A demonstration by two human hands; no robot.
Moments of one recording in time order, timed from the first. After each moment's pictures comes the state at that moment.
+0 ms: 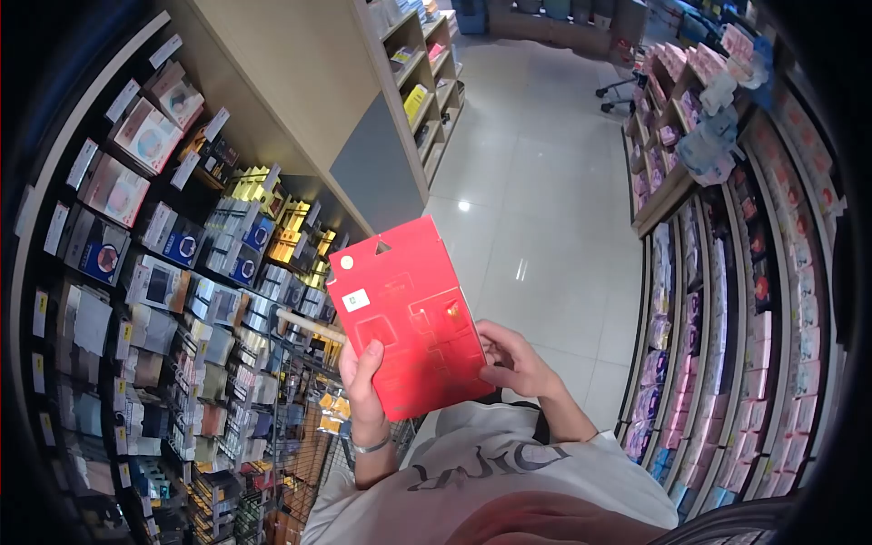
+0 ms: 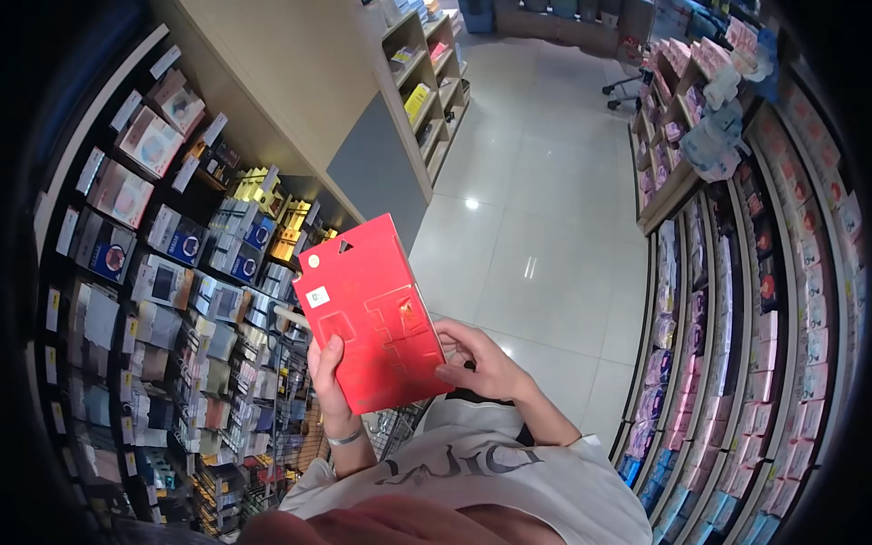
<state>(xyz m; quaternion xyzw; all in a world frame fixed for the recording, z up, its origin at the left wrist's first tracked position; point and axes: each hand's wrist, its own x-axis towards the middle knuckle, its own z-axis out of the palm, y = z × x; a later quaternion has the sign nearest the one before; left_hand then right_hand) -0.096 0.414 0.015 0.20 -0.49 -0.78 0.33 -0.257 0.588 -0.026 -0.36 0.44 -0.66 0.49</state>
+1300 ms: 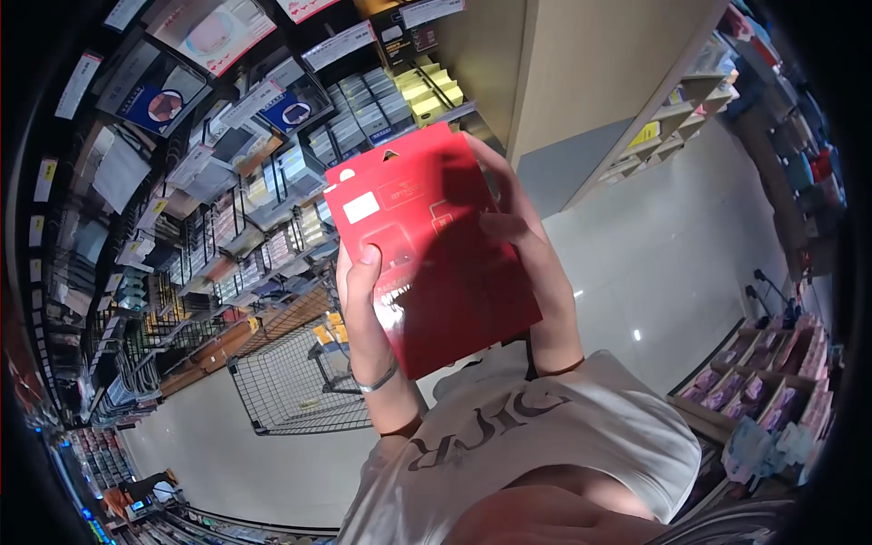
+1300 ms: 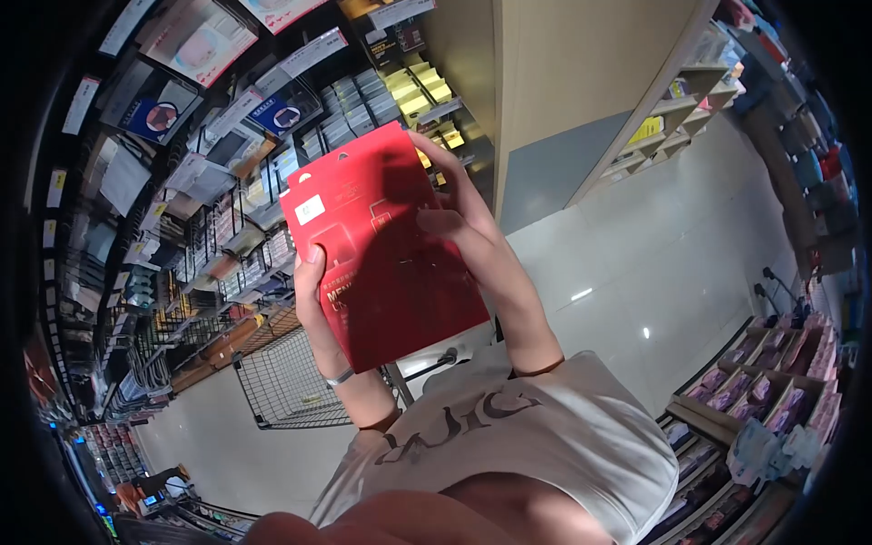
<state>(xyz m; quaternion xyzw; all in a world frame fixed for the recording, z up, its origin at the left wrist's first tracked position) -0.225 0.115 0.055 0.39 -0.34 -0.56 0.65 -0.403 0.085 0.052 -0.44 0.26 -0.59 0.62</state>
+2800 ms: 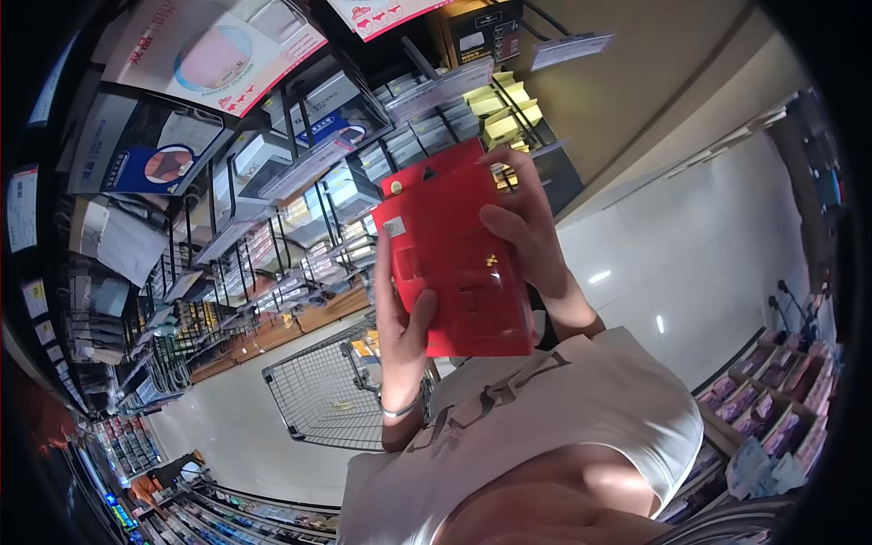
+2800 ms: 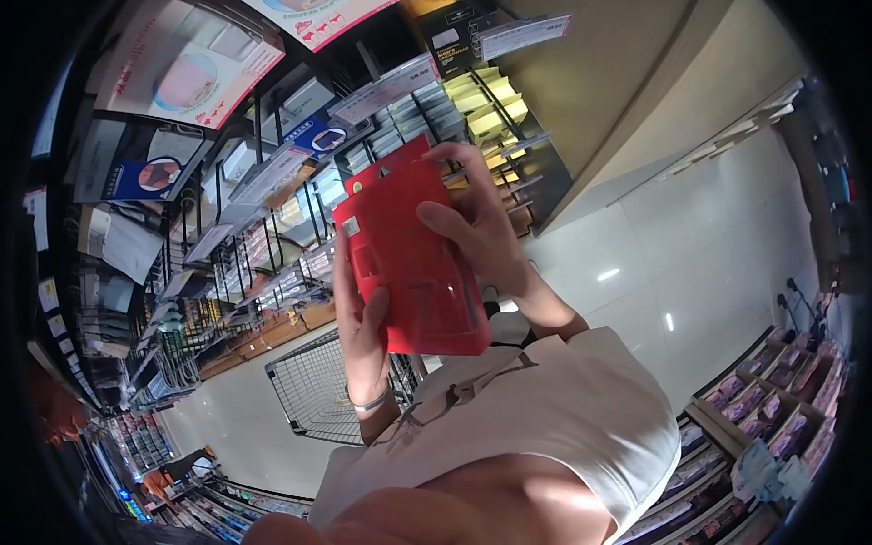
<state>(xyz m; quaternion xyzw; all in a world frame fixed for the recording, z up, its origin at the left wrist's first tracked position) -0.129 -0.019 0.025 0.48 -0.46 -0.52 0.54 -0.304 -0.095 0.018 -0.40 0.23 -0.59 0.66</state>
